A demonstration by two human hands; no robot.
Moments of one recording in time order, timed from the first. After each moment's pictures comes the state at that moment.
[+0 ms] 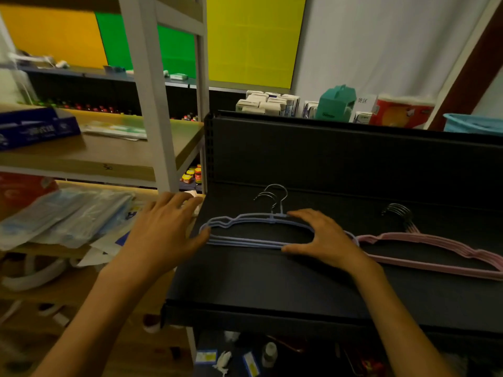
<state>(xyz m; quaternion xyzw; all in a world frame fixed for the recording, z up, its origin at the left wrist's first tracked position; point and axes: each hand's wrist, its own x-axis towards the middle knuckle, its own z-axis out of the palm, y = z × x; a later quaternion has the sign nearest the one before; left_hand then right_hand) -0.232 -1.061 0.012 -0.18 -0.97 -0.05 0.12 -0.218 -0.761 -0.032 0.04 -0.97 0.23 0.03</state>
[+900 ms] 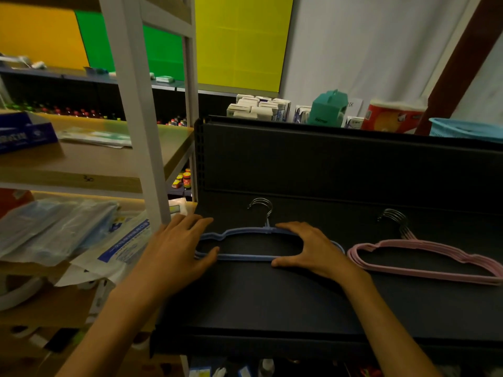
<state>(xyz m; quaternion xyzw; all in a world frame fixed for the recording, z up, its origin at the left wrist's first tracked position) -0.257 -1.047 -0.014 -0.23 -0.96 -0.12 0.04 -0.232 -0.771 -0.040 0.03 -0.97 0.25 -0.02</state>
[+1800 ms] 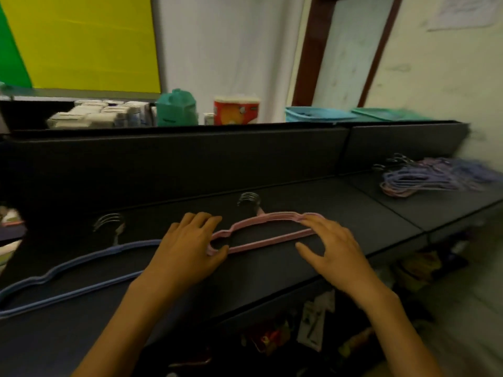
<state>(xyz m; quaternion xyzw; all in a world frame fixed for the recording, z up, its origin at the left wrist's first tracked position) -0.197 -0.800 0.007 -0.45 -0.89 -0.12 0.05 -0.023 -0.589 -0.006 -0.20 -0.95 0.12 0.21</state>
